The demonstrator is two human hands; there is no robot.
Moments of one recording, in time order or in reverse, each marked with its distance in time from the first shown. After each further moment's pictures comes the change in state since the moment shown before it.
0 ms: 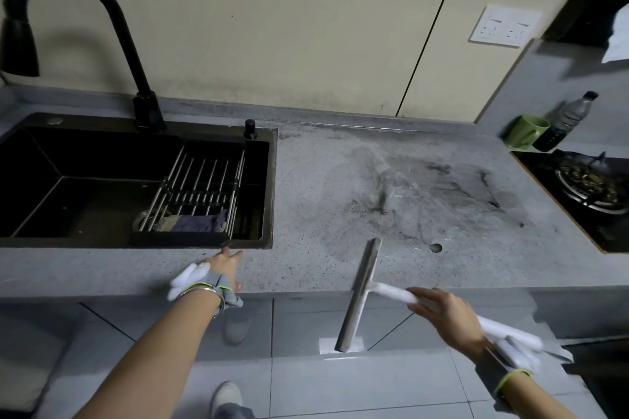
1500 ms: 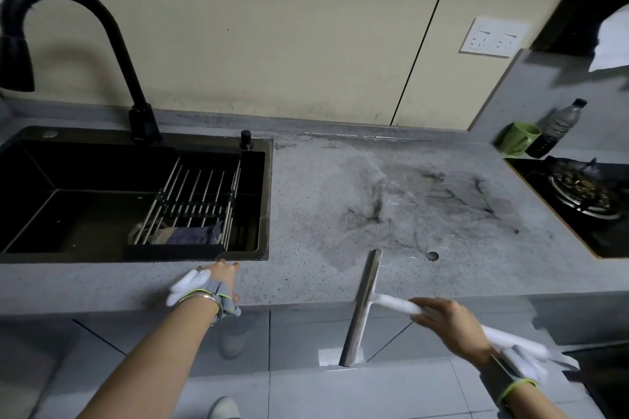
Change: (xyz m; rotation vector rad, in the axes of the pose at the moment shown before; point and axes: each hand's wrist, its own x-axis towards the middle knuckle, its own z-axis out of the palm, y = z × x) left_hand 0.003 0.005 -0.013 0.086 -0.056 0.005; right_hand -0.004 0.001 -0.013 0.030 -0.060 0.035
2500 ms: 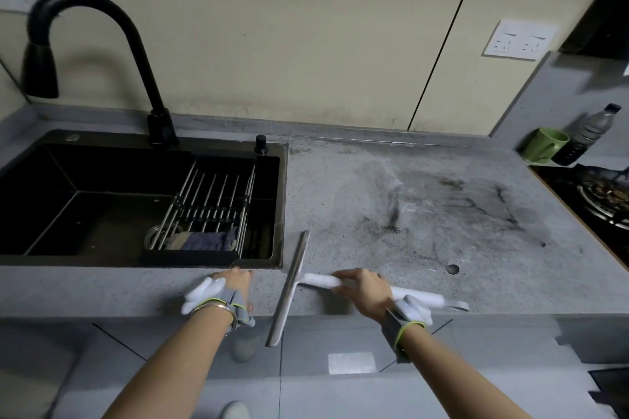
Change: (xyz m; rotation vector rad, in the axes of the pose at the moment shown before) left_hand 0.013 -0.005 0.005 -0.002 0.036 -0.013; right_hand 0.078 -0.135 0.051 0.027 -0.131 -0.200
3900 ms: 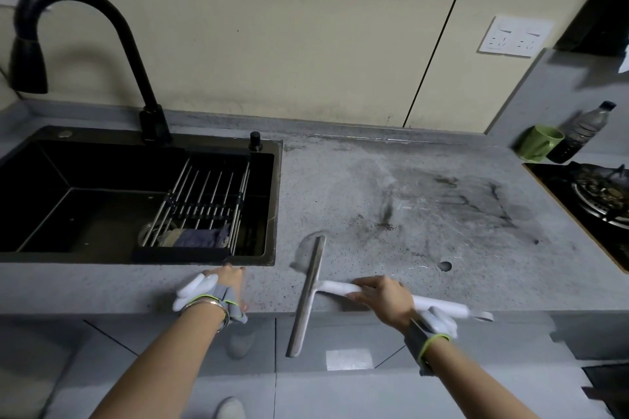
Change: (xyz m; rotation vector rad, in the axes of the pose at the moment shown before) left_hand 0.000 0.000 0.006 -0.013 0.035 -0.017; right_hand -0.021 0.043 -0.012 0.057 0.022 0.096
